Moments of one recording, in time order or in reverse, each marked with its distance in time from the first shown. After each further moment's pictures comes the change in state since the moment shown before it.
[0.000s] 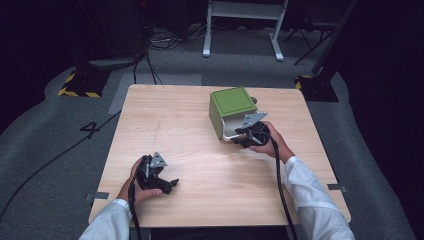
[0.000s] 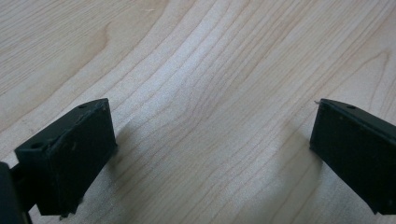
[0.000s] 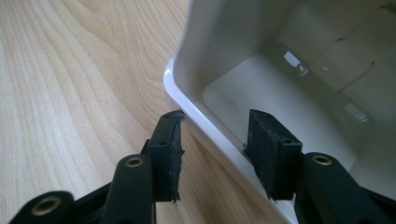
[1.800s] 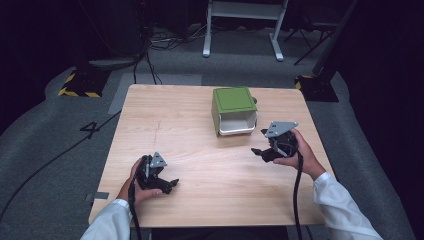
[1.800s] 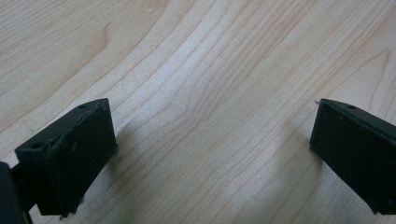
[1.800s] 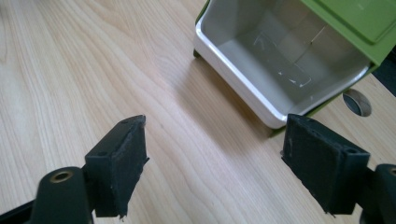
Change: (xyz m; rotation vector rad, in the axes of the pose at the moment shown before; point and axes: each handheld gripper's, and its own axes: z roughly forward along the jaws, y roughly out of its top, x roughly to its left) left arm 0.000 0.000 0.000 0.000 0.000 0.000; right arm 0.037 -0.018 -0.094 0.004 -0.141 0.015
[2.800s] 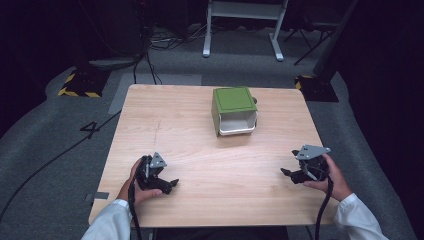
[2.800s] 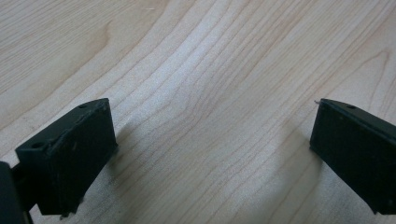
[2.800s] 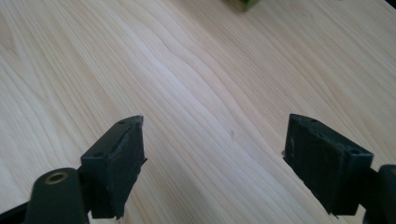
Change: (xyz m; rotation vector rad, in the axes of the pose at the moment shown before) left arm -0.001 -0.001 -0.001 0.003 0.004 -0.003; right arm 0.005 -0.104 -0.043 0.099 -0.095 0.105
